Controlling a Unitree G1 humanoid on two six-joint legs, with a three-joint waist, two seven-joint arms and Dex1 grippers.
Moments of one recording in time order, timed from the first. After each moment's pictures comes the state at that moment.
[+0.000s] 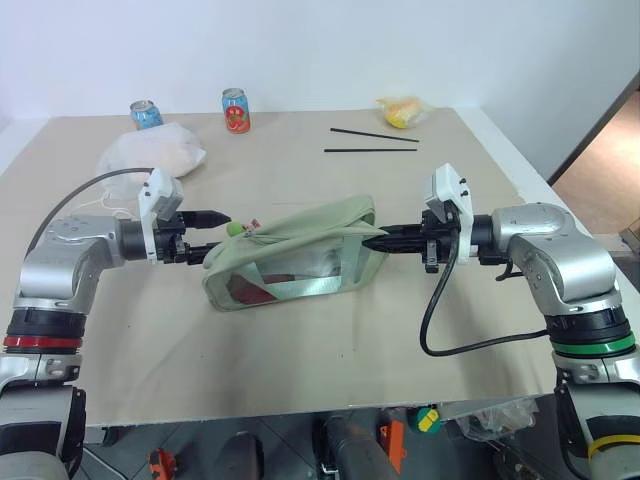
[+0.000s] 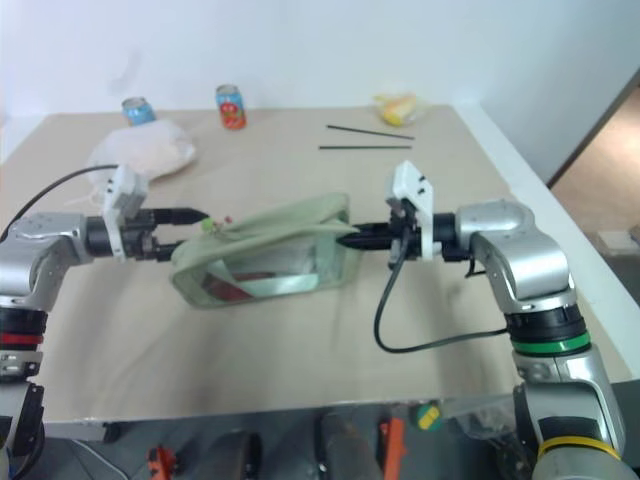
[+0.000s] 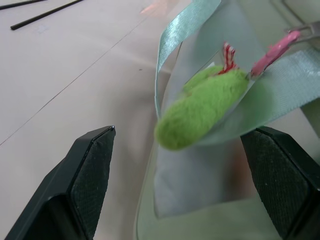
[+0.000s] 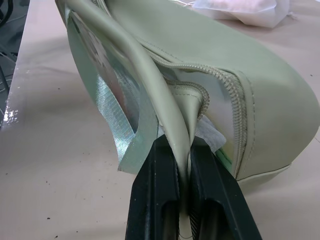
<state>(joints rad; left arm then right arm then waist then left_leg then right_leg) -0.65 0.73 0.05 0.21 -0.45 0.50 -1.26 -0.72 -0.73 0.08 -0.04 0.43 0.61 1.21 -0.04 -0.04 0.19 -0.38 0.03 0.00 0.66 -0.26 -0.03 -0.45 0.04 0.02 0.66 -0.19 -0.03</state>
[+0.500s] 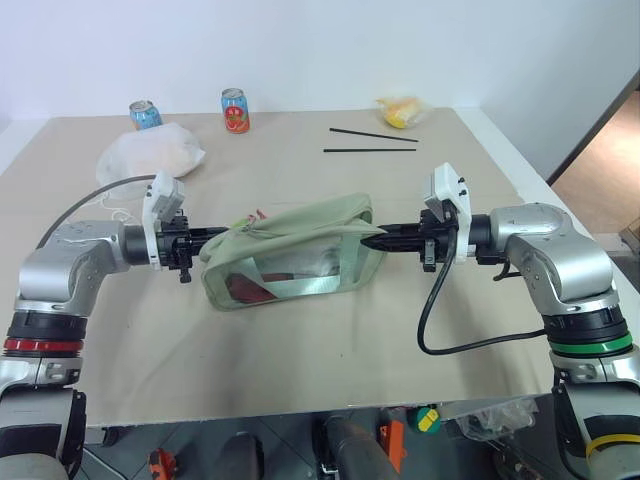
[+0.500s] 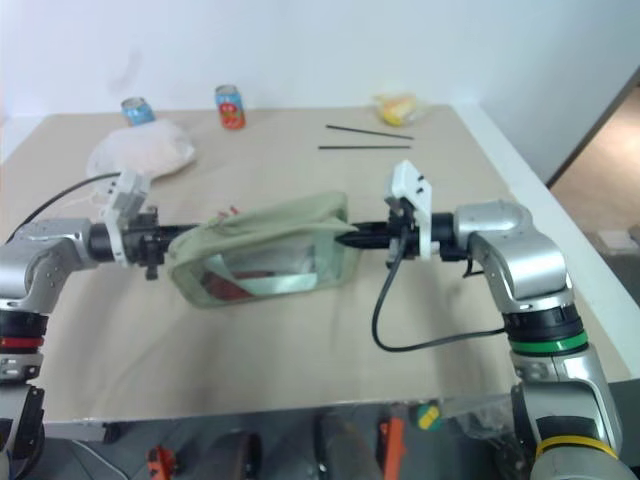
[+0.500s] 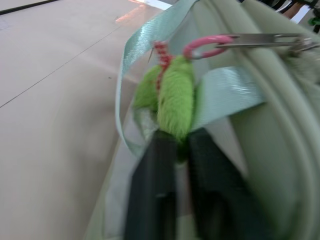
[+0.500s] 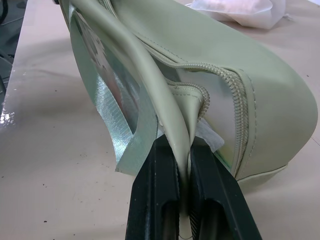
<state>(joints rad) -0.64 0.74 0.06 0.16 -0.55 0.63 -1.28 -0.72 -0.72 0.08 -0.03 0.43 0.61 1.20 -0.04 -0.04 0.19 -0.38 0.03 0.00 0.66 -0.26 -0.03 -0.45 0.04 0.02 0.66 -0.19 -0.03</state>
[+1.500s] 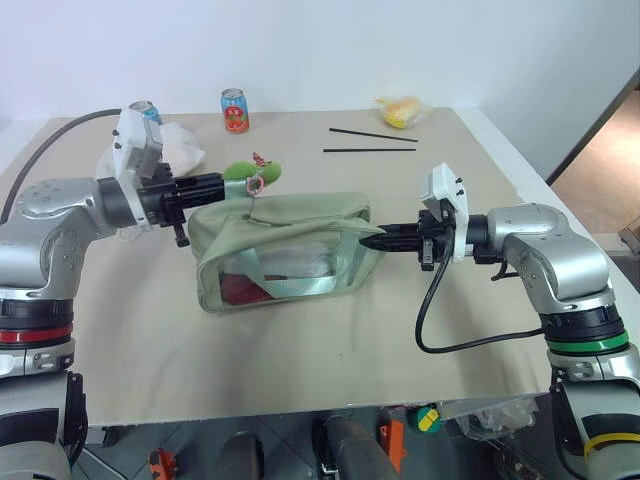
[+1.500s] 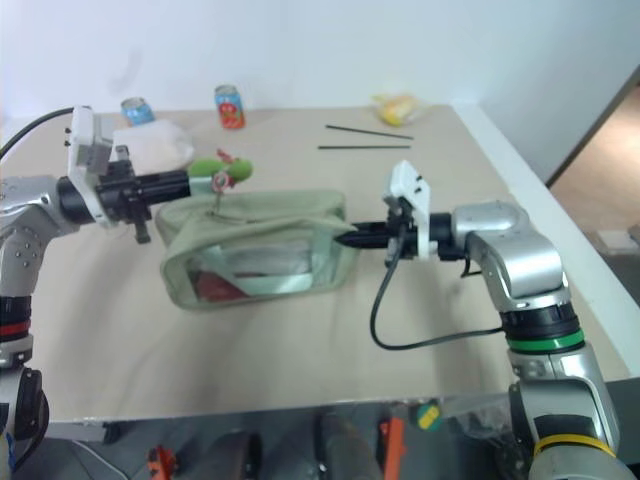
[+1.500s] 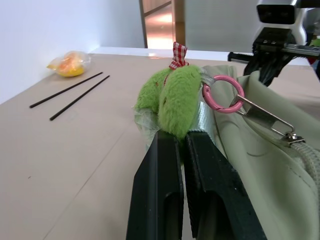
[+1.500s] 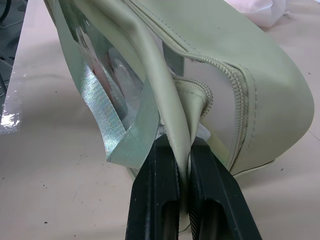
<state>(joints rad) -0.72 0.75 0.15 0.05 -0.55 0.52 -1.15 -0.73 -0.71 0.09 -0.01 0.43 0.60 1.20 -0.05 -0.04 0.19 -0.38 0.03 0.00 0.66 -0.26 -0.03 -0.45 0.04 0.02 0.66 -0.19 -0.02</state>
